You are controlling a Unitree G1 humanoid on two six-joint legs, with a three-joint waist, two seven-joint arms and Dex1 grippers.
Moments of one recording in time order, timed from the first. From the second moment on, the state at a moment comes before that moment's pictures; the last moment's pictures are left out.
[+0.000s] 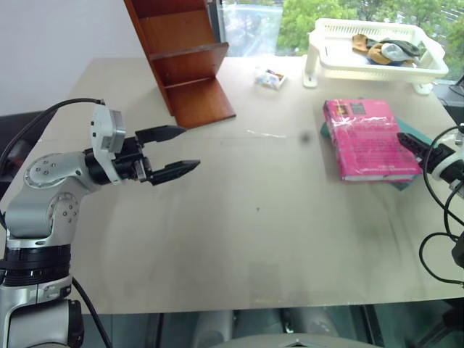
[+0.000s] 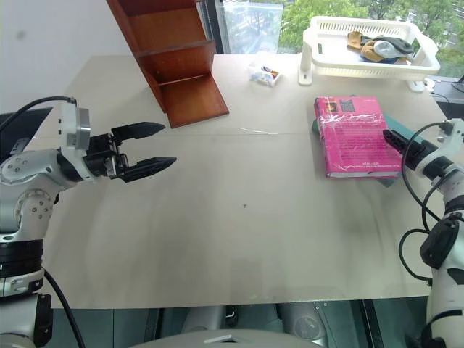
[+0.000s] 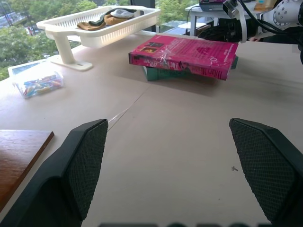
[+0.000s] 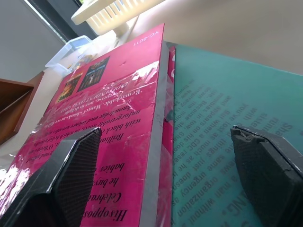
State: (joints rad) left arm -0.39 0.85 0.25 -0.07 -0.64 0.38 -1.17; right arm -0.91 -0.78 -0.51 1.28 0.34 0.29 0.91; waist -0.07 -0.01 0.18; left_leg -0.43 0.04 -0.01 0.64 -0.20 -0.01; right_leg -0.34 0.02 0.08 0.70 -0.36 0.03
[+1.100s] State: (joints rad) left arm -0.35 0.84 0.24 -0.10 -0.62 0.38 -1.15; right arm -0.87 -0.79 -0.53 1.34 0.33 0.24 0.76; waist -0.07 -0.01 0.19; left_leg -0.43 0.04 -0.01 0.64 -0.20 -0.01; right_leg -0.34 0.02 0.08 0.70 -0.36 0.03
